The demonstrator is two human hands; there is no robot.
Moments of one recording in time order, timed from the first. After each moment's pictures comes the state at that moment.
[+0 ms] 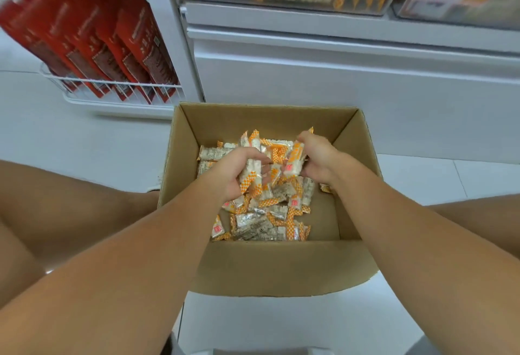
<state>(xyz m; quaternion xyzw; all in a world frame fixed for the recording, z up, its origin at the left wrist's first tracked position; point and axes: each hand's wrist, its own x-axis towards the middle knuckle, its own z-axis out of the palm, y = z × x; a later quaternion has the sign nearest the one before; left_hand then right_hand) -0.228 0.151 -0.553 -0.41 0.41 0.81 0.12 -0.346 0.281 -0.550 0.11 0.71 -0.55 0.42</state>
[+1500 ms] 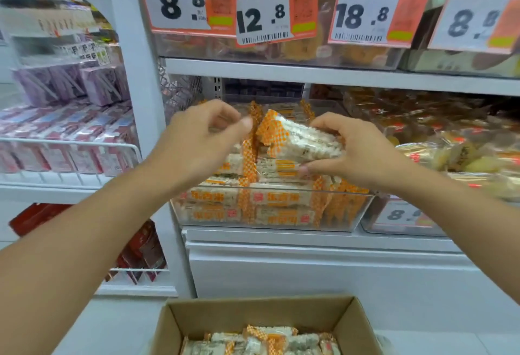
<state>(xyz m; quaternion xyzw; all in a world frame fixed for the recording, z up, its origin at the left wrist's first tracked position) -0.346 0.036 -0.243 -0.13 0.88 0.37 -0.26 -0.502 0.249 -0.253 -0.45 0.85 -0.28 -0.04</state>
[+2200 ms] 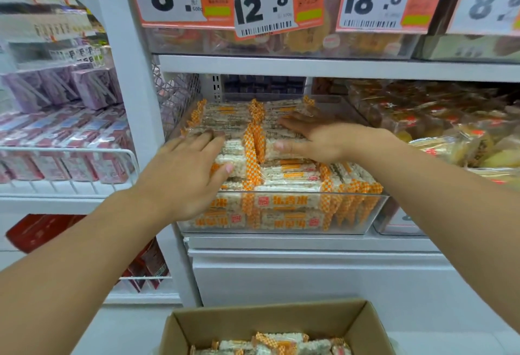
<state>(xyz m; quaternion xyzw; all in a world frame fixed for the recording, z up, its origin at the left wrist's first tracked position) -0.351 -0.003 -0.288 -0.11 0.99 -0.06 -0.11 -0.557 0.180 -0.262 -0.43 0.90 -0.01 0.05</state>
